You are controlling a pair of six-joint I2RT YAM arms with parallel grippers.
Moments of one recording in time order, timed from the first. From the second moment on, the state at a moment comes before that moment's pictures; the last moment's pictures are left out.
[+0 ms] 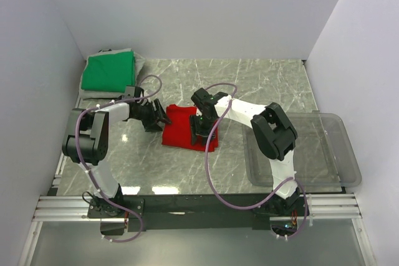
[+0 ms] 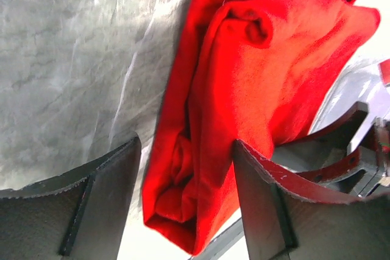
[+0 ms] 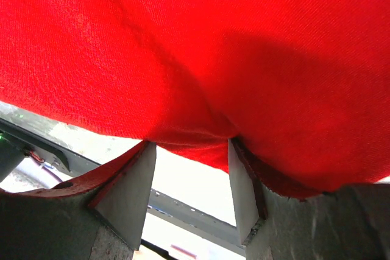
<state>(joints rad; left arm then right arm) -0.14 1.80 1.00 -0.29 0.56 -0.57 0.70 2.03 1.47 -0.78 -0.31 0.59</state>
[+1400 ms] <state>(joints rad) -0.38 1.86 1.20 -0.40 0.09 -0.59 0.68 1.93 1.42 -0.79 -0.25 0.54</state>
